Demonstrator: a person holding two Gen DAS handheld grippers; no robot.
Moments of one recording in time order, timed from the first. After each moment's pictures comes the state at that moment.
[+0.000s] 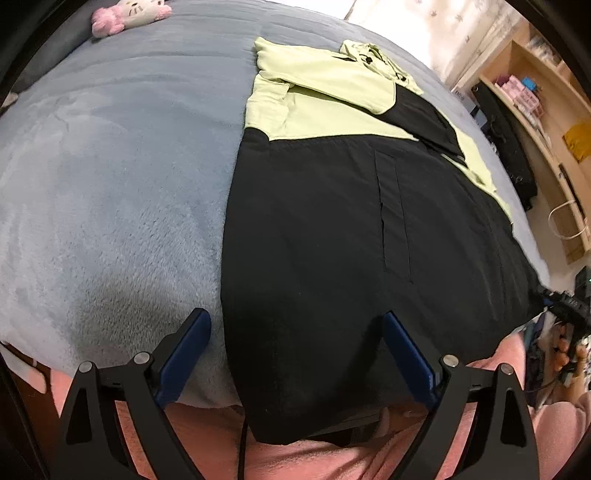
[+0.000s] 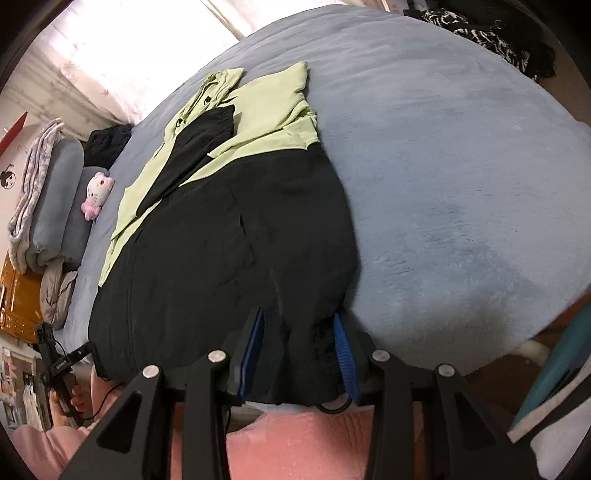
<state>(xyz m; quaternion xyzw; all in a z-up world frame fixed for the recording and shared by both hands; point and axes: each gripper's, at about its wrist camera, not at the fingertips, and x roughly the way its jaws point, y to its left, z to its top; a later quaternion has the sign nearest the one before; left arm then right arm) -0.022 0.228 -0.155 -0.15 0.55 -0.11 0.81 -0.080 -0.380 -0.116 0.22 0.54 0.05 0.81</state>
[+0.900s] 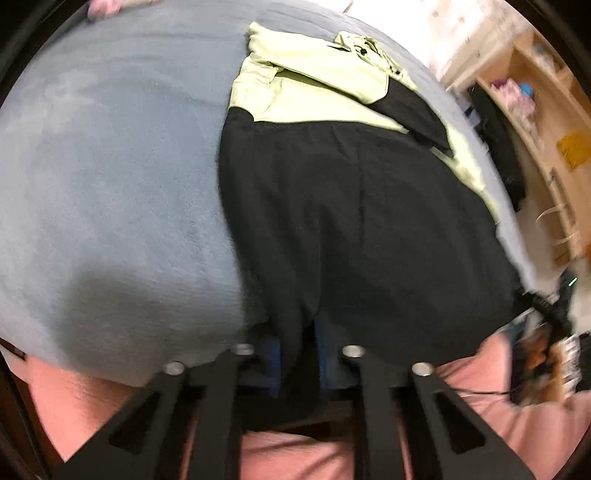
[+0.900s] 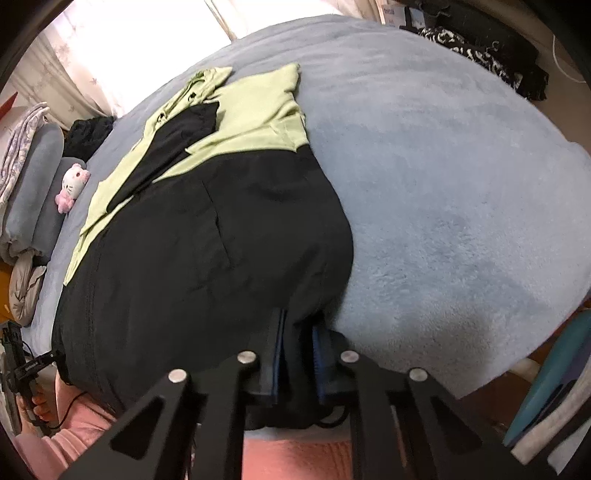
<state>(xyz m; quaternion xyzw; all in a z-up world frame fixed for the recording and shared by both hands) -0.020 0.217 -0.159 -0.19 0.57 -0.13 0.79 -0.072 -0.365 -0.127 0.17 0.53 0.01 0.83</state>
